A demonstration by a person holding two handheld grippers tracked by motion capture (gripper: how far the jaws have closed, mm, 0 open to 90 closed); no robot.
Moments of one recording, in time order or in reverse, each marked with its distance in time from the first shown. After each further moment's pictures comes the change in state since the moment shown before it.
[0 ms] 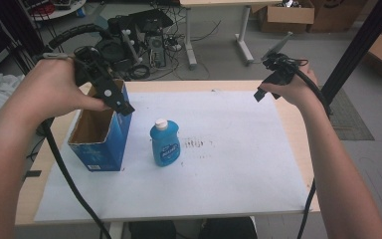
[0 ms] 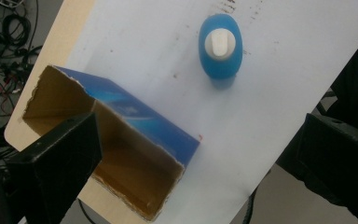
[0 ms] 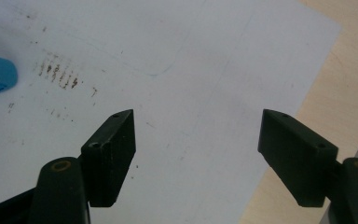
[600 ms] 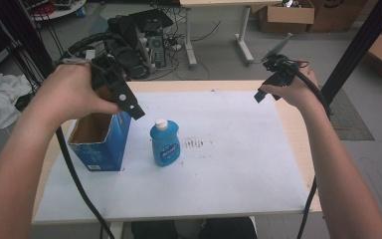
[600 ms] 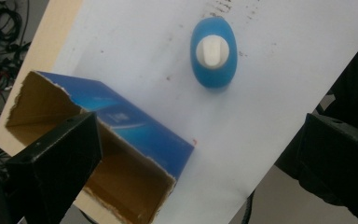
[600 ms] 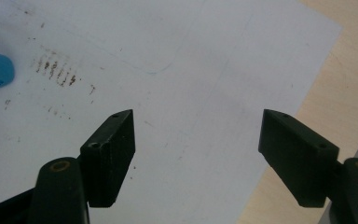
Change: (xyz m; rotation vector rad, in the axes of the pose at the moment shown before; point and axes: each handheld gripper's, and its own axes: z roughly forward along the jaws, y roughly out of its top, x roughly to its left) left arm -0.008 0.017 0.023 0.035 -0.015 -0.003; right arm 0.001 -0.003 0.001 -0.005 -0.005 -0.018
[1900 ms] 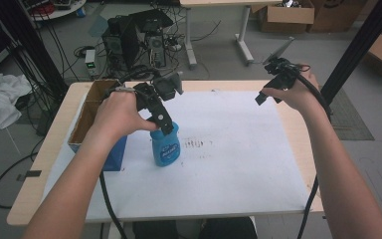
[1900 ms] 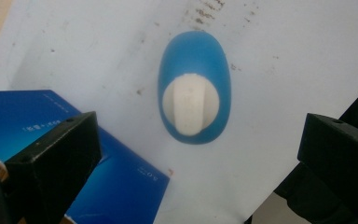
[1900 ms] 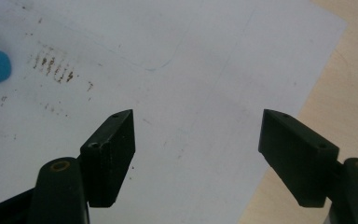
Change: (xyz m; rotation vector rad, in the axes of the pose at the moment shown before) left arm -0.016 0.040 0.097 0.082 -0.054 -0.050; right arm -0.004 -0.007 0.006 -0.006 0.010 0.001
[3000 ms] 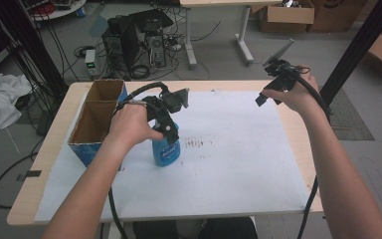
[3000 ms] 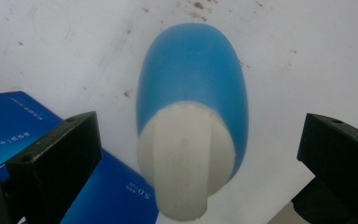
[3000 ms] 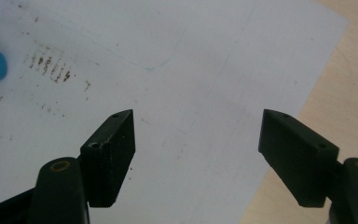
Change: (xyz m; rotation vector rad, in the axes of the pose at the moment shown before) left arm -0.003 0.010 0.053 0.064 -0.004 -0.001; right arm -0.001 -0.003 0.004 -0.004 0.001 0.001
